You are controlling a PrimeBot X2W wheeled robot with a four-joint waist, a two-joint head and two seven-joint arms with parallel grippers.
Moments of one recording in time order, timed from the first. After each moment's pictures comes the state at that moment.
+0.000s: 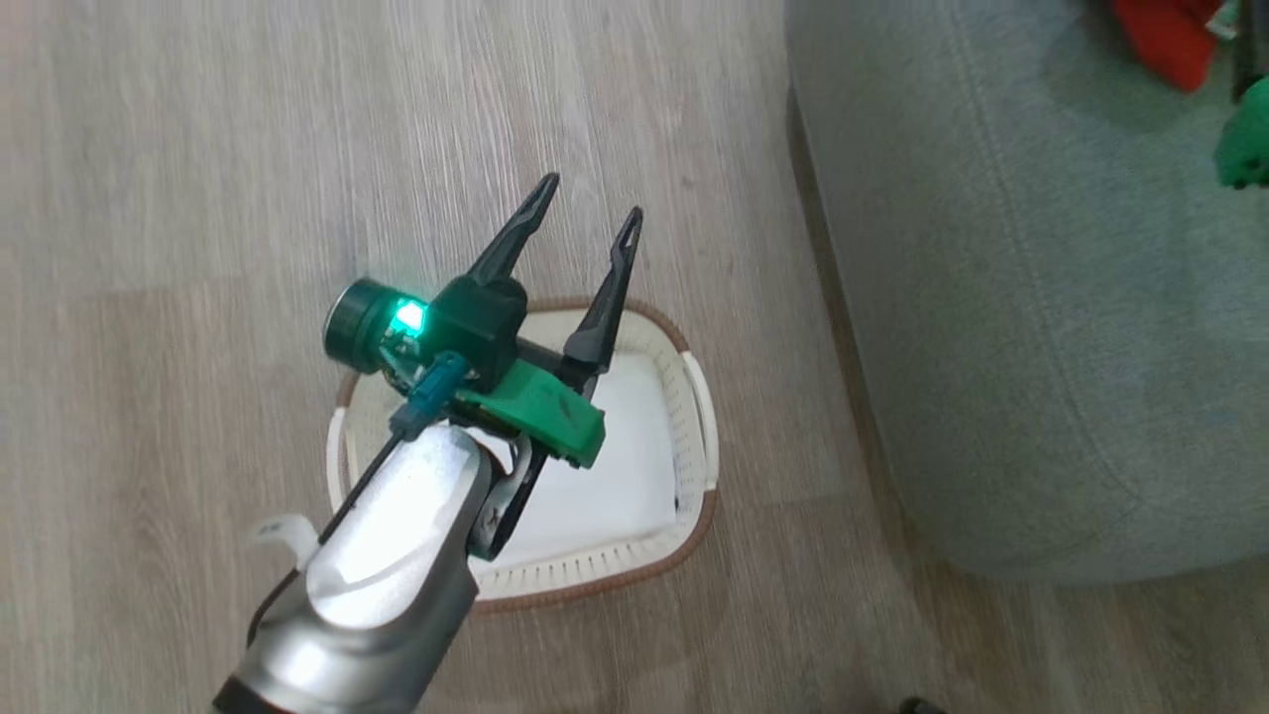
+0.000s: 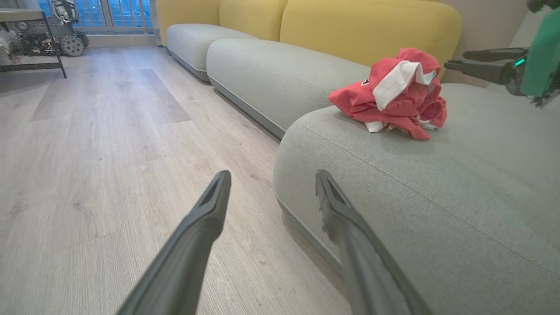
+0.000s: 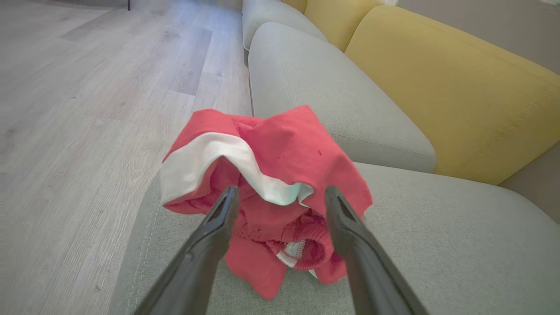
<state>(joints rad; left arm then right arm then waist) -0.54 0.09 -0.60 0.34 -0.25 0.07 -0.25 -1.03 -0.37 0.01 1.05 0.01 0.13 -0.25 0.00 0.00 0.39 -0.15</state>
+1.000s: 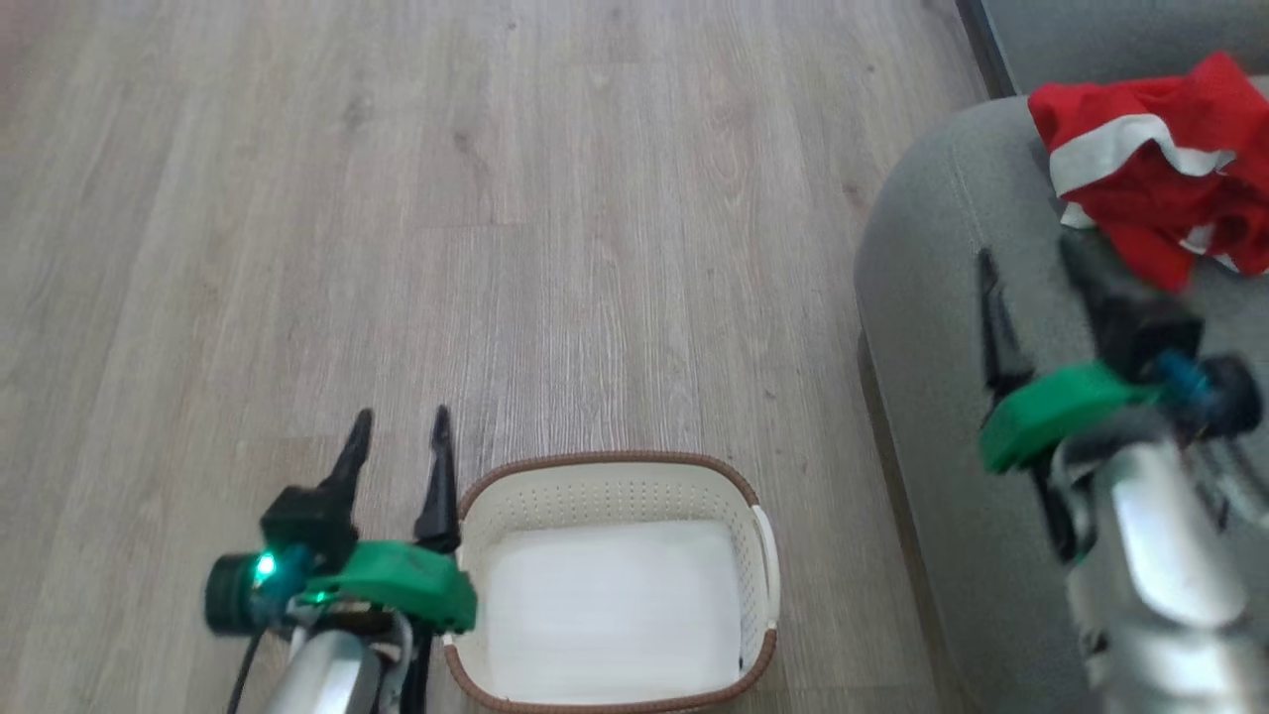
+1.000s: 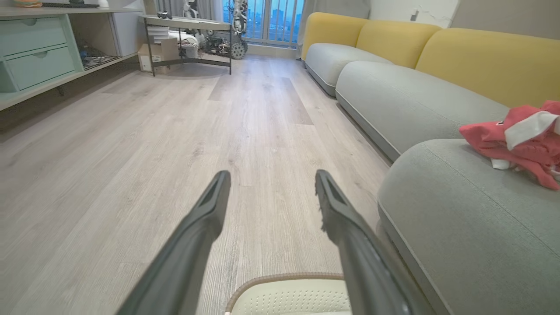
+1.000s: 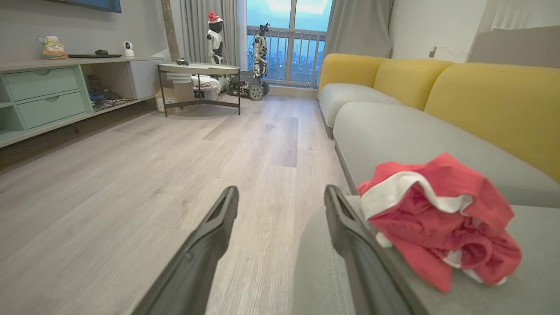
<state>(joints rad) -0.14 0.09 -0.33 0.30 -0.30 0.16 -0.25 -0.45 -0.13 -0.03 0.56 0.05 0.13 -0.25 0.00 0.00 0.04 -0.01</state>
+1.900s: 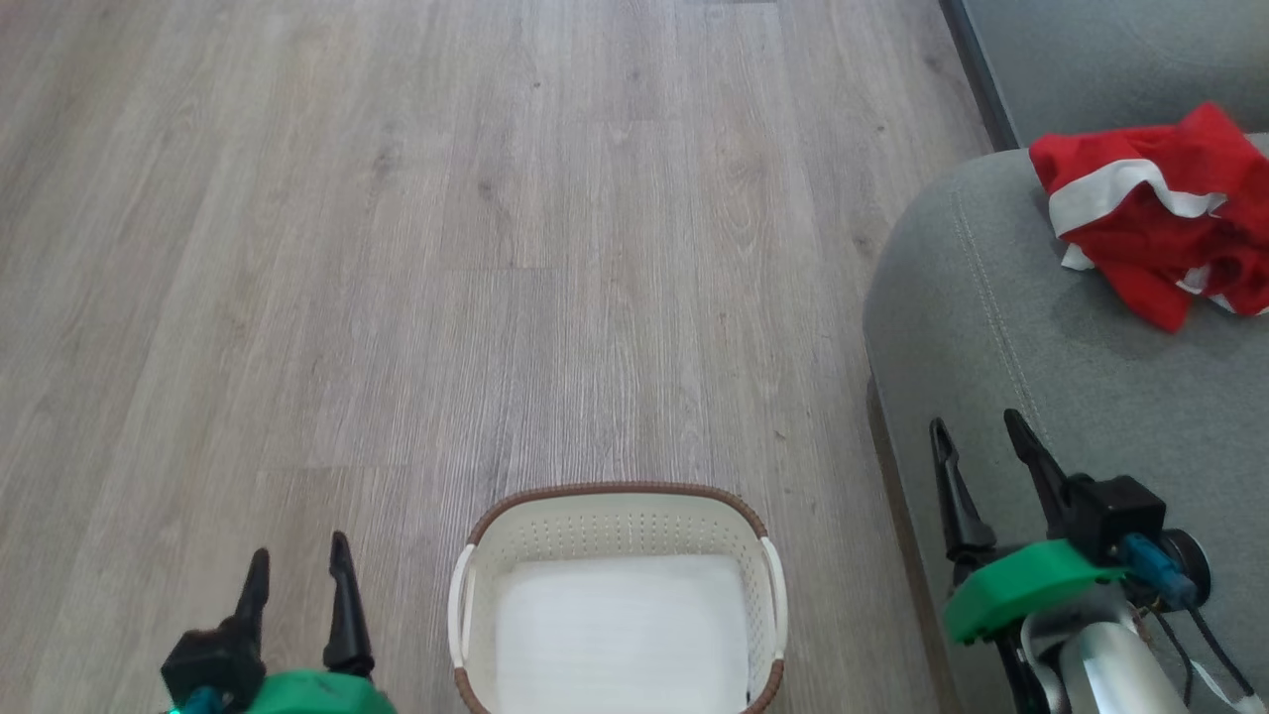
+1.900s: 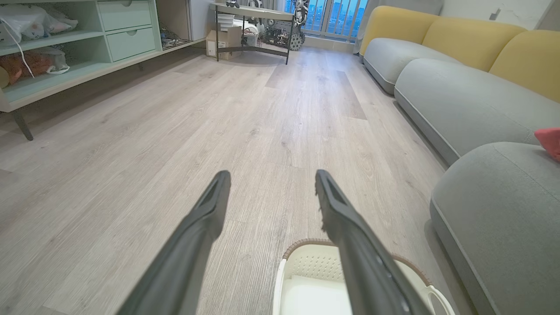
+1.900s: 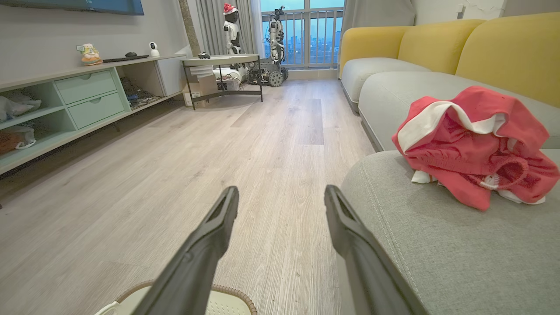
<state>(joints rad) 0.14 0.09 -0.14 0.17 -0.28 0.19 -0.25 -0.08 -0.06 0.01 0.33 0.12 0.13 -0.25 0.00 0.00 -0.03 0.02</state>
